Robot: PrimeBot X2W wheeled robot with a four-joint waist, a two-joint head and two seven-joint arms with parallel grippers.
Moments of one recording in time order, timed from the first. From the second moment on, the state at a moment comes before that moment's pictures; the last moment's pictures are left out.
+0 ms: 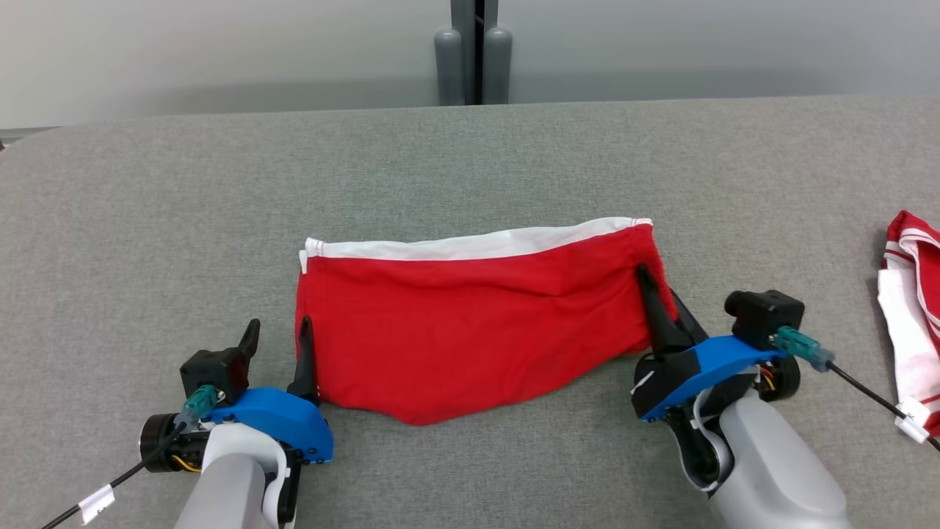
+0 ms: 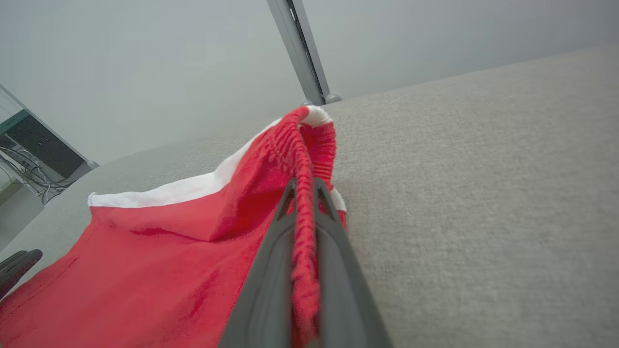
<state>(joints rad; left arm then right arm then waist) -0.38 0.06 -0.09 0.78 -0.23 -0.08 -0.26 -0.48 -0.05 0.21 0.70 0.45 0.13 -0.26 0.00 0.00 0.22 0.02</state>
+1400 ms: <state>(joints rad) -0.35 0.05 -0.33 0.70 -0.39 -0.02 -0.26 -0.61 -0.05 0.42 0.61 0.39 0.13 -0.26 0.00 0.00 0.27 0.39</state>
